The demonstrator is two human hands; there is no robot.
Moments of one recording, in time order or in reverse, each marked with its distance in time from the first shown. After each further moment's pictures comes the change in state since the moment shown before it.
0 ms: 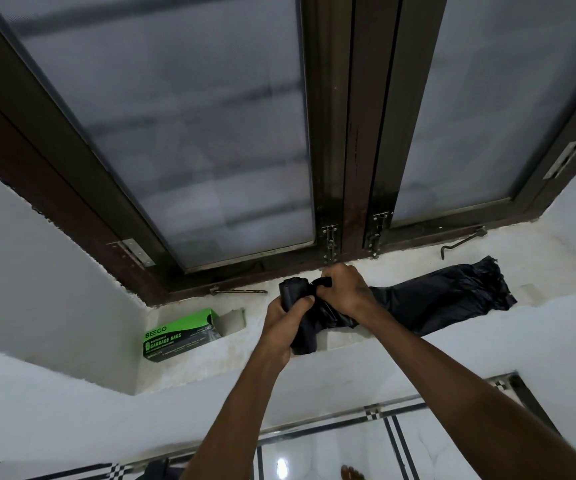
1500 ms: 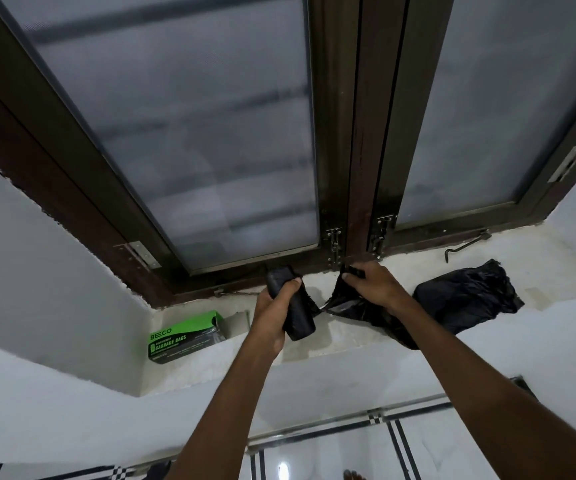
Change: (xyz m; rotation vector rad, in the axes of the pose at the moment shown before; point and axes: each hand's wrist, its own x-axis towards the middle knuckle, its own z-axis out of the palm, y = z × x) left_hand 0.006 0.030 -0.011 -0.115 0.075 -0.013; right_hand 0.020 0.045 -0.025 0.103 -0.021 0.103
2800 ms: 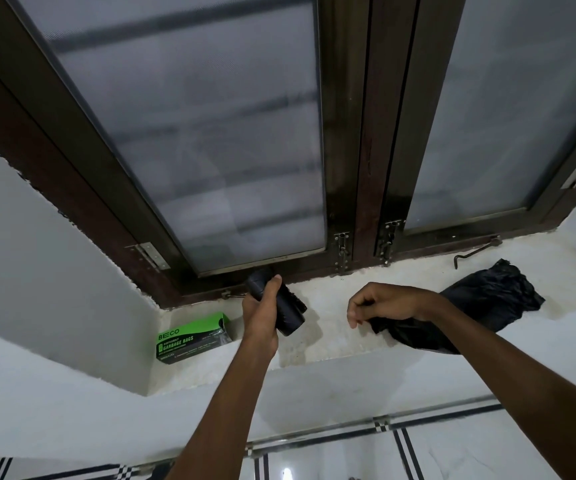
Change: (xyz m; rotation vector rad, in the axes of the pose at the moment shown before) left_hand 0.011 0.004 -0.018 -0.119 0.248 0.010; right_hand -0.018 0.005 -0.029 0.014 -0.714 -0.280
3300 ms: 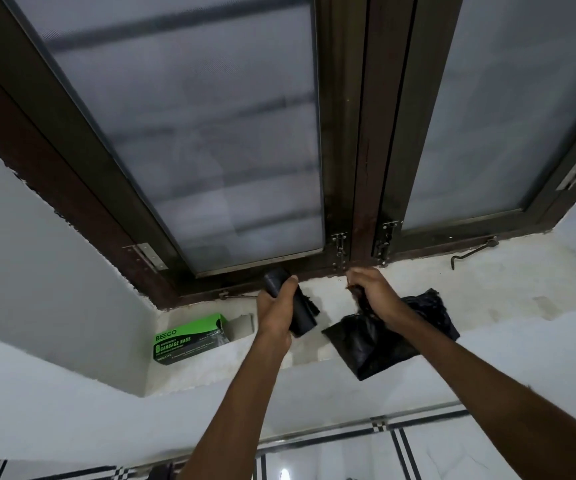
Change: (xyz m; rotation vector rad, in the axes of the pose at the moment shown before) left_hand -0.010 -0.002 0.018 0.094 -0.038 -0.038; right_hand 0.025 -0.008 0.027 0.693 0.670 -0.083
